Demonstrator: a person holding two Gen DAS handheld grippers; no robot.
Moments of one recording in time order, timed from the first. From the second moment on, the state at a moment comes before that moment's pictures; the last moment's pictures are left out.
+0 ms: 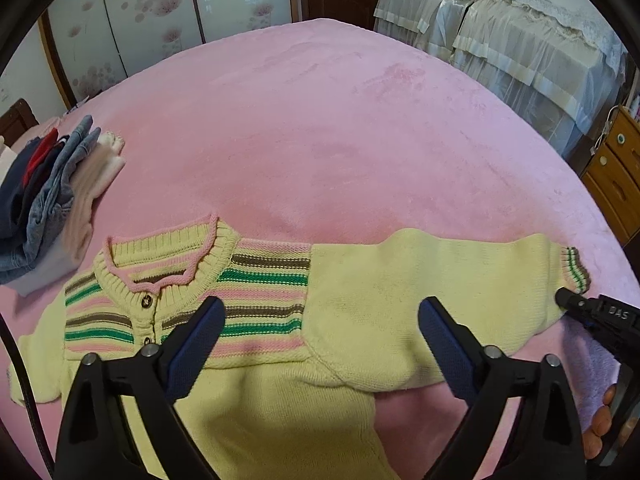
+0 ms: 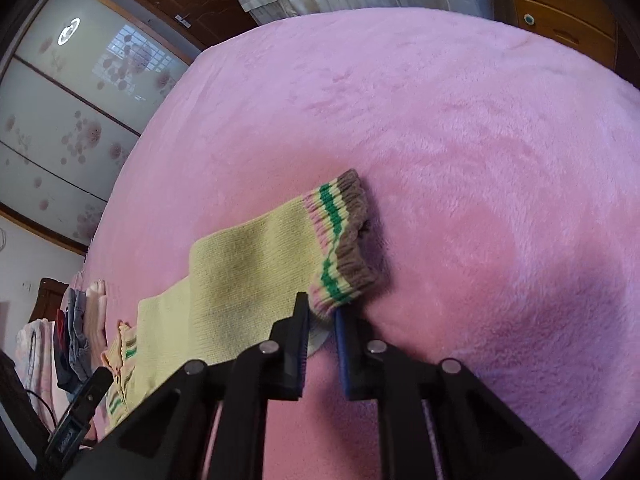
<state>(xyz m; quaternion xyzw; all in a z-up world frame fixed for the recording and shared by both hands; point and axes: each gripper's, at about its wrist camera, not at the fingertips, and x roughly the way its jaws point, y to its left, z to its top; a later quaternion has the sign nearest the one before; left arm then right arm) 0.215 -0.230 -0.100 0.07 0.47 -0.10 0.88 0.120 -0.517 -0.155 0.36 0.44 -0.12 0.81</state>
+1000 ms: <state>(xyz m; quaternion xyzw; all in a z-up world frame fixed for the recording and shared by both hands) 0.169 -0.036 -0.125 -0.14 0.51 -0.20 0.82 0.128 -0.262 -0.101 0.14 0.48 0.14 0.85</state>
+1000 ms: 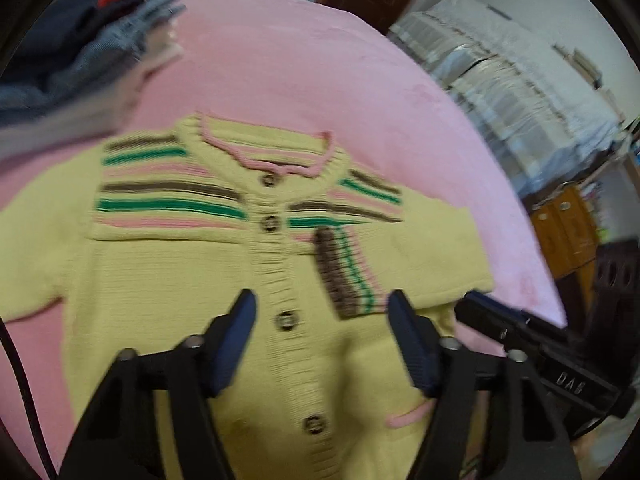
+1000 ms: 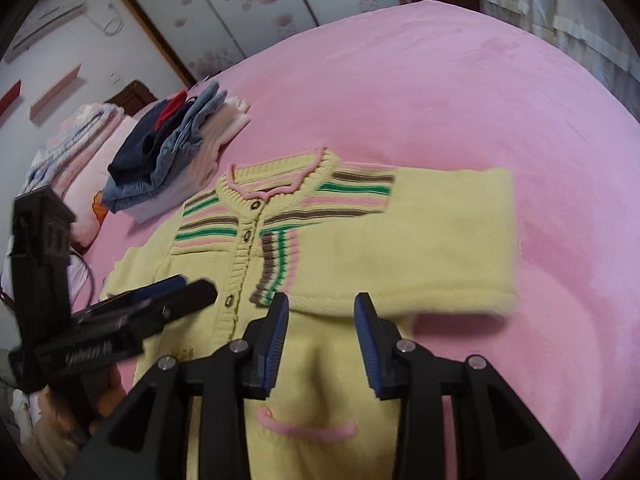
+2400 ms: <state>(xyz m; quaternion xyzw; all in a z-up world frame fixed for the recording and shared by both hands) 0.239 -0.029 -0.011 -0.25 0.43 -0.21 0.84 0.181 -0.299 -0.123 0.14 0.48 0.04 0.87</state>
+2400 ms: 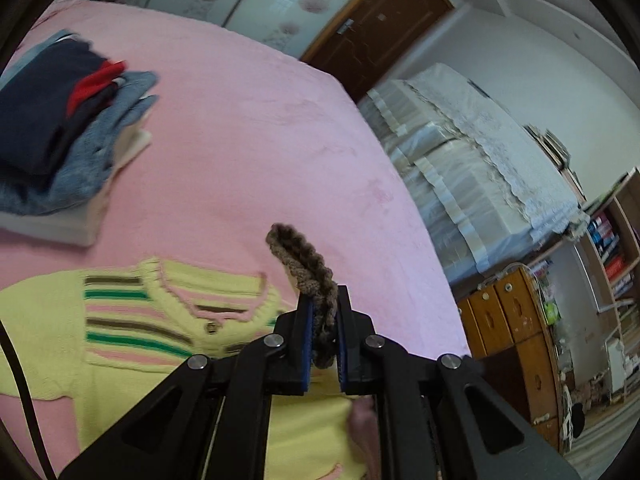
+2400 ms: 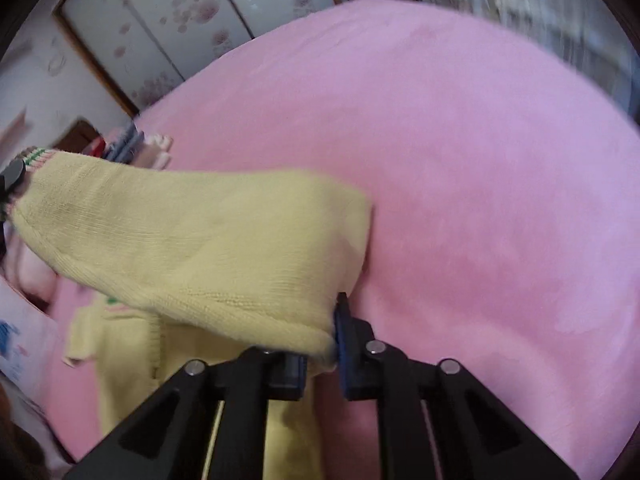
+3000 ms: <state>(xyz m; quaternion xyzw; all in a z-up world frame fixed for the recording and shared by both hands) 0.222 0.029 -0.159 -0.21 0.54 -0.18 0.80 0.156 -0.312 -0.081 0.11 0.50 0.13 0.85</state>
